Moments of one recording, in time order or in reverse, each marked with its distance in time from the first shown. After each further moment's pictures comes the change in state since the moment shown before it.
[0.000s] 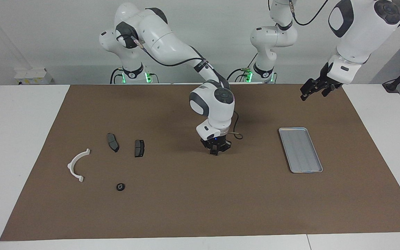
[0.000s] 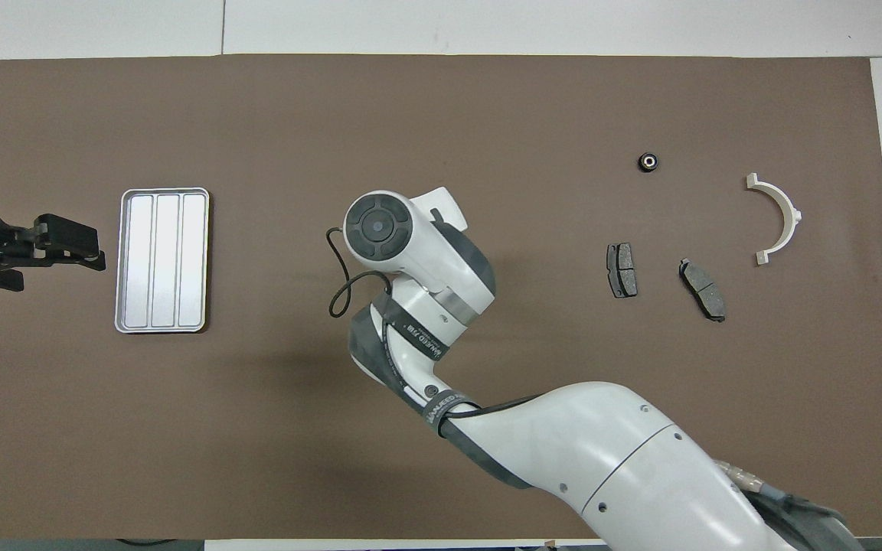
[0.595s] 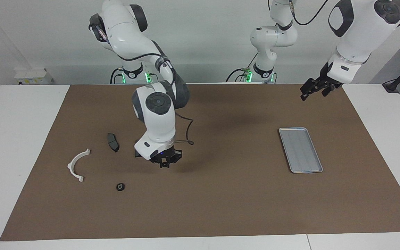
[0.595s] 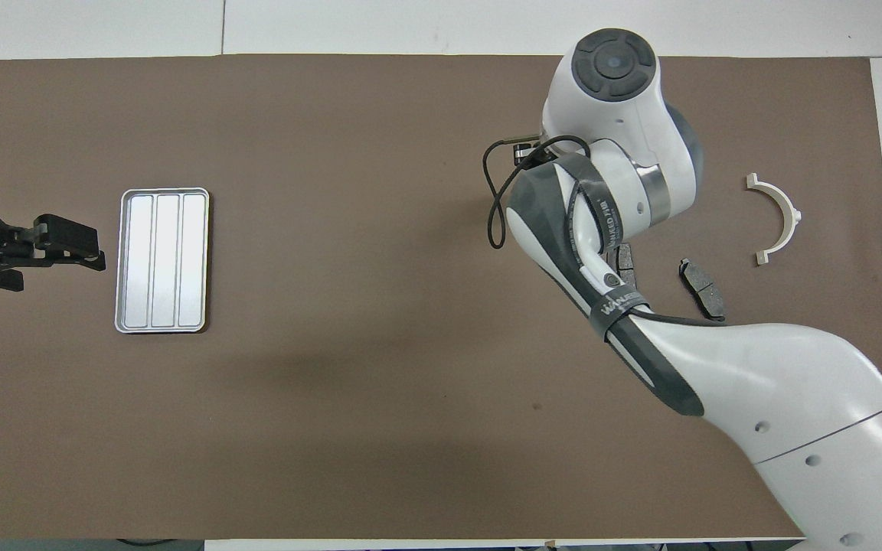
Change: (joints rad) left arm 0.000 -0.002 -0.001 0.000 0.000 0.000 0.000; right arm -0.315 -0.111 0.005 0.000 0.038 -0.099 -0.646
